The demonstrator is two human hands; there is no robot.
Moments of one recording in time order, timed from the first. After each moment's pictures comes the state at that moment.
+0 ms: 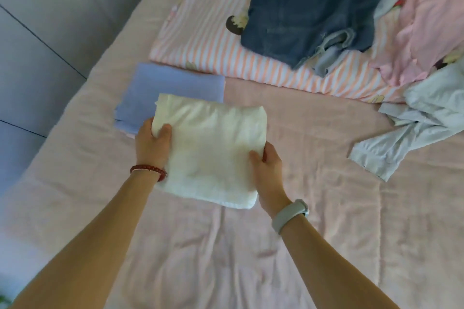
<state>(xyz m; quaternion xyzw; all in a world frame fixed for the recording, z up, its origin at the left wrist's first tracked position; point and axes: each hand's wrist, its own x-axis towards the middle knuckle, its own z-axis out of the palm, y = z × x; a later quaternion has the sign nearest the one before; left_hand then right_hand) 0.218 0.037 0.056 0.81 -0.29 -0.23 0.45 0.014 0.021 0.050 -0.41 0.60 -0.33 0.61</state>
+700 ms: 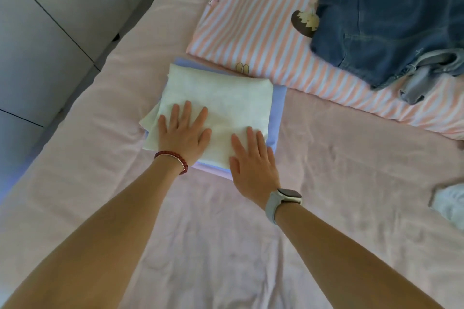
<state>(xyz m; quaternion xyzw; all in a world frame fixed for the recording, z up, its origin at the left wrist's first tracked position) 0.366 -0.025 -0.050 0.82 -0.55 -0.12 -0.01 0.193 -0.036 -0.036 -0.84 0.50 0.05 0.22</state>
